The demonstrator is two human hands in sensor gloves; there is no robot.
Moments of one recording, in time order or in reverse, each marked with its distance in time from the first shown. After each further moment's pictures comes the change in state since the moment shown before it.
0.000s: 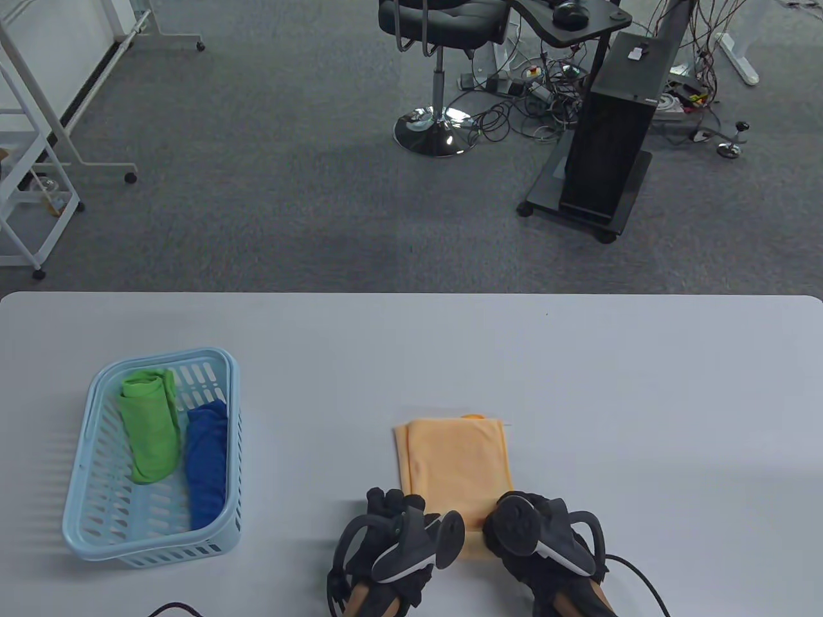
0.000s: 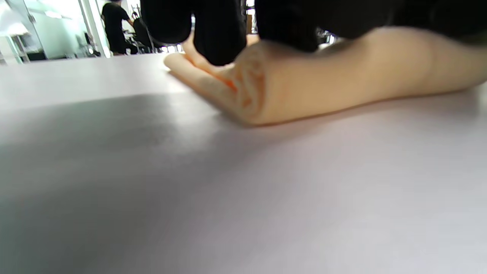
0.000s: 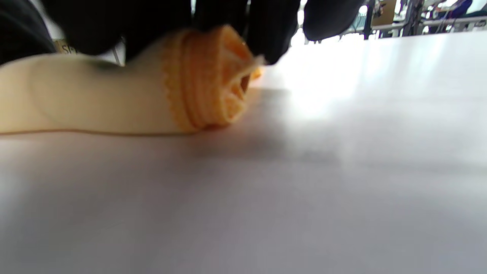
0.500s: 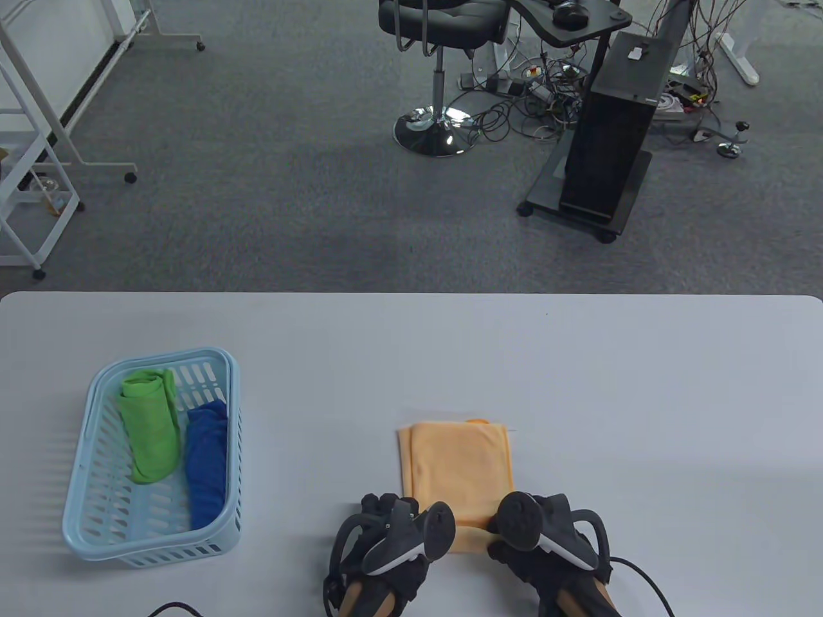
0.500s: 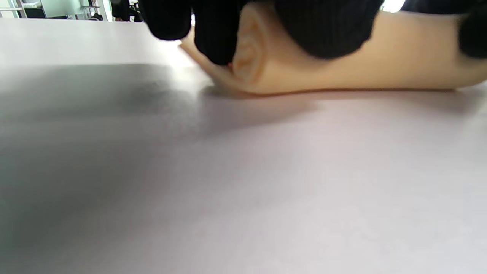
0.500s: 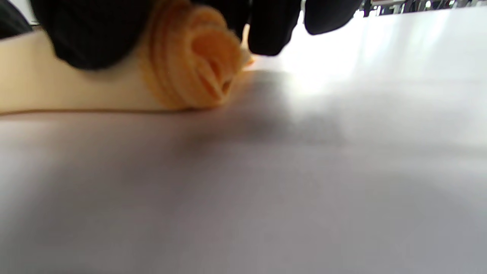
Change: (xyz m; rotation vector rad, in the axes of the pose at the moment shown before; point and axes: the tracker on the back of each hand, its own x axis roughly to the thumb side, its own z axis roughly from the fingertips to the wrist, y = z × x) left_hand -0.009 -0.006 -0.004 -0.077 0.031 0.073; right_hand -0.007 -0.001 -0.002 0.074 0.022 -0.015
